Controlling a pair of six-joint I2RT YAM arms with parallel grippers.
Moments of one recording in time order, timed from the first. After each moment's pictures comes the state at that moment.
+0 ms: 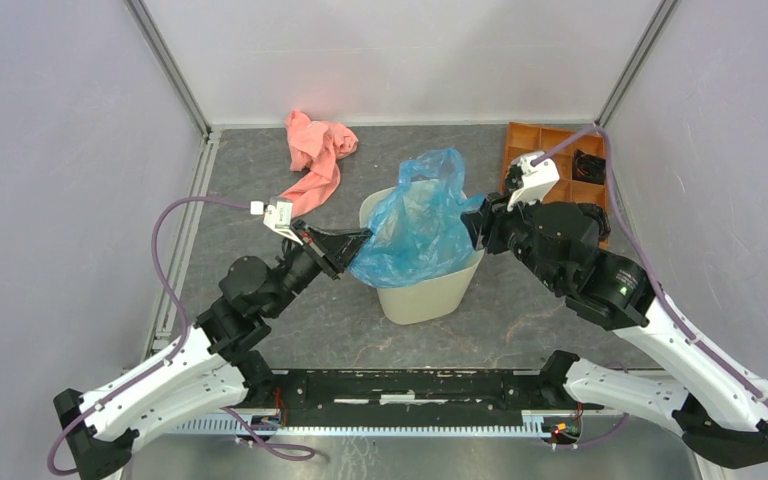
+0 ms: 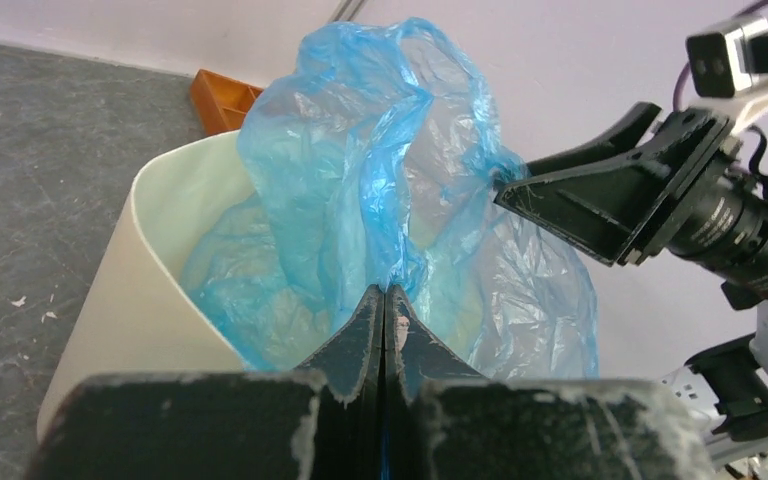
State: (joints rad) left arm -0.89 0.67 0.64 0.20 -0.14 -0.65; right arm 0.88 0.90 1.22 -0.58 0.41 0.33
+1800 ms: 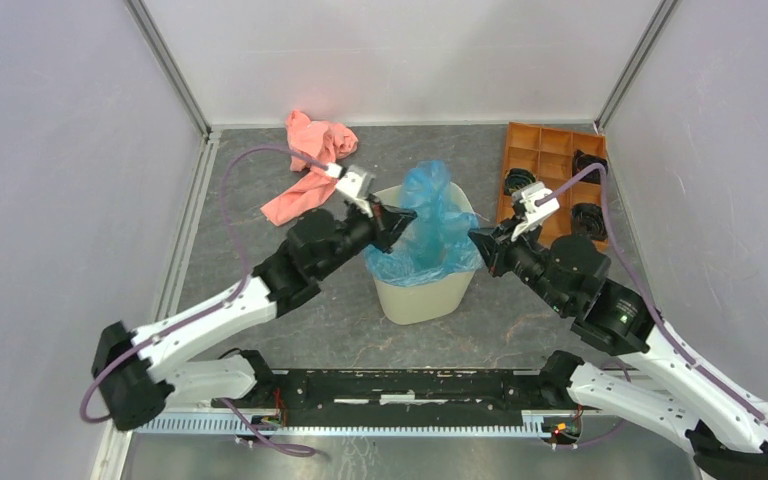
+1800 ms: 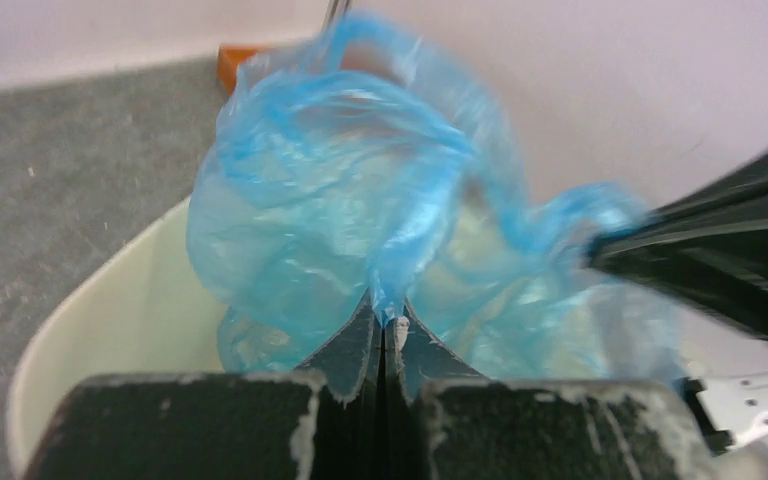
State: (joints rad) left arm -0.89 1.18 0.89 0.25 -0.05 -0.38; right arm 0.88 0.69 0.94 -0.39 0.28 0.19
